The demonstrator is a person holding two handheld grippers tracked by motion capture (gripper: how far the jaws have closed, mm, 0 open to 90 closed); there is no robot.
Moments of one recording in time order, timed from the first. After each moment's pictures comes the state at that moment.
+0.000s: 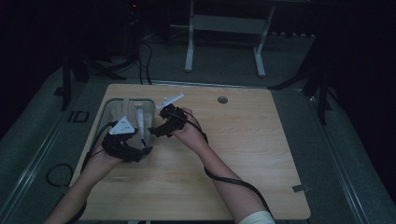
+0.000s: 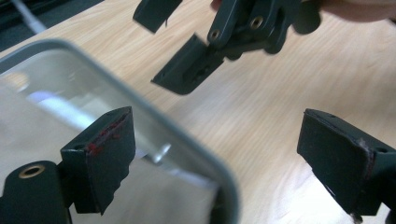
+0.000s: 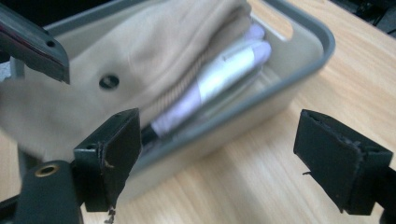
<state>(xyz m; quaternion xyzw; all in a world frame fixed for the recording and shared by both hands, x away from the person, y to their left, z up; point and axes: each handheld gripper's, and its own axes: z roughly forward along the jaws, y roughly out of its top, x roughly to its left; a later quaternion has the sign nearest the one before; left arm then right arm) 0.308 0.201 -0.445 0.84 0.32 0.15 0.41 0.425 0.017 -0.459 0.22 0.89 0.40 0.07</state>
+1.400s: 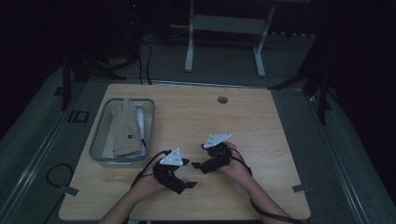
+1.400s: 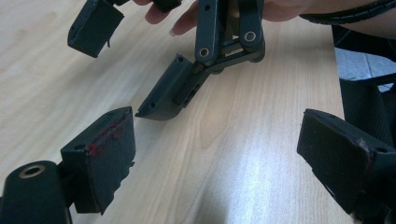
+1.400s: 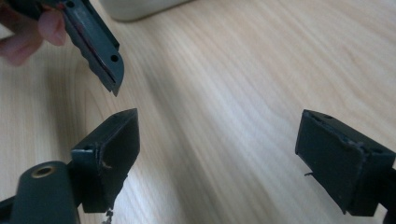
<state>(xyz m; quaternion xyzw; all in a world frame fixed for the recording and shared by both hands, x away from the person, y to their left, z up) 0.288 0.083 -0.530 0.87 0.18 0.02 0.47 0.356 -0.129 -0.532 0.20 0.89 0.39 0.06</state>
